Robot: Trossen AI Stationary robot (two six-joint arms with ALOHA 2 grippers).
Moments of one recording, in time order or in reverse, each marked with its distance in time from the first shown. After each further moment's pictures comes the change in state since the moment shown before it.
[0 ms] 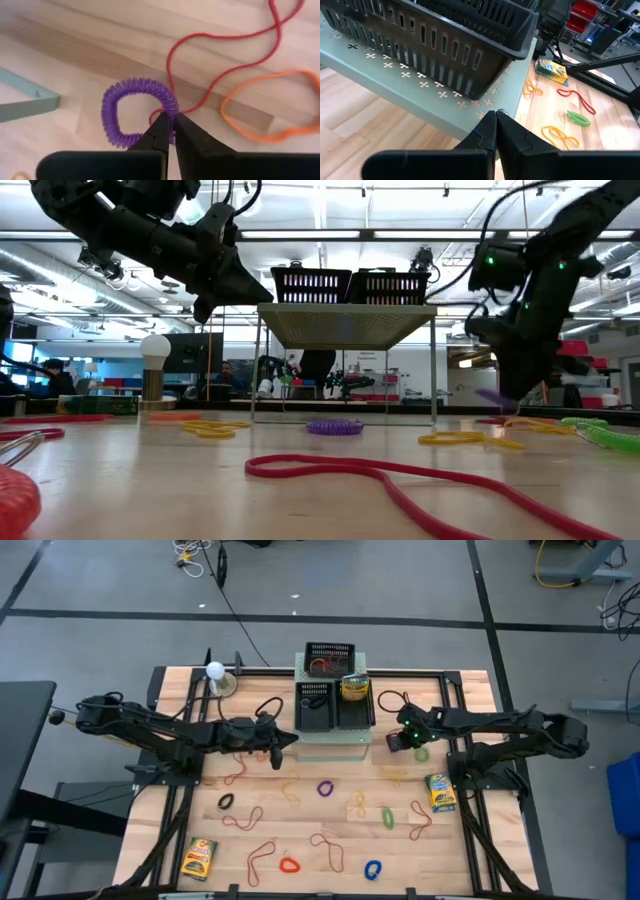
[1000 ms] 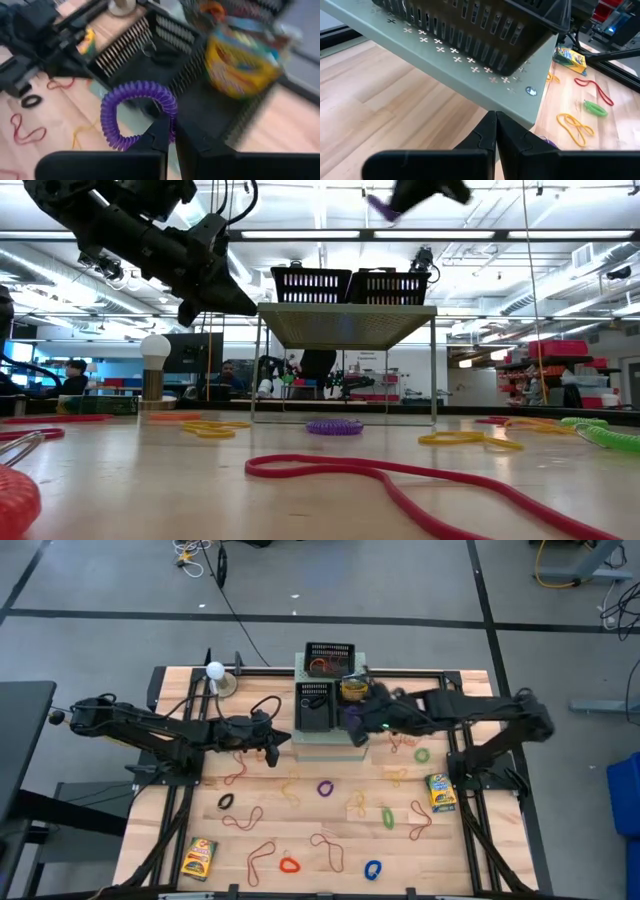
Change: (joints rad) left arm 0.008 -0.083 -0.003 -0.149 -0.026 -0.034; right arm 0.452 0.347 1.122 -0.507 0.539 -0.103
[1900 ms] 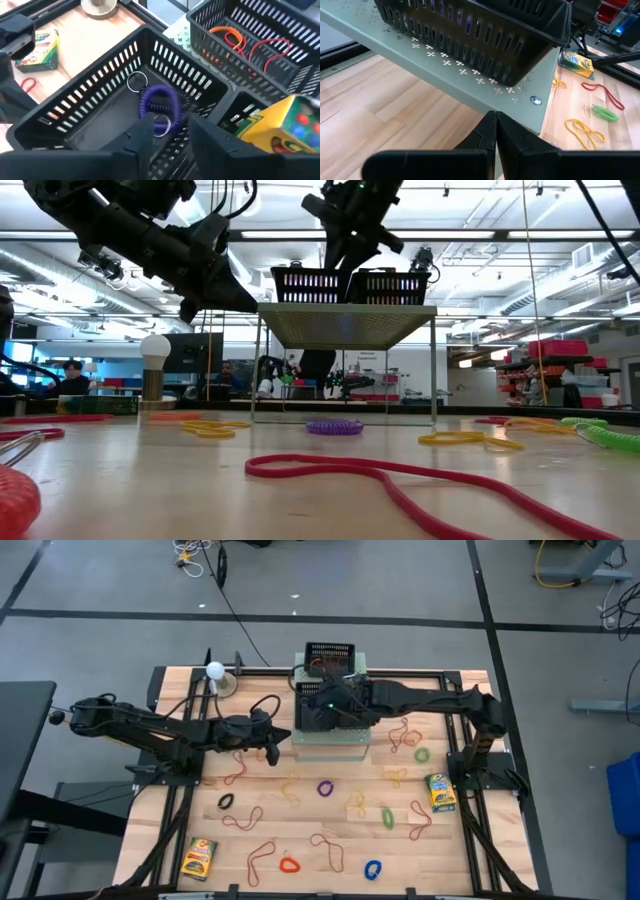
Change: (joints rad) left arm -0.002 -0.001 0.002 0.022 -0.041 0.051; right arm -0.172 0.325 0.145 0.166 -0.013 -0.223
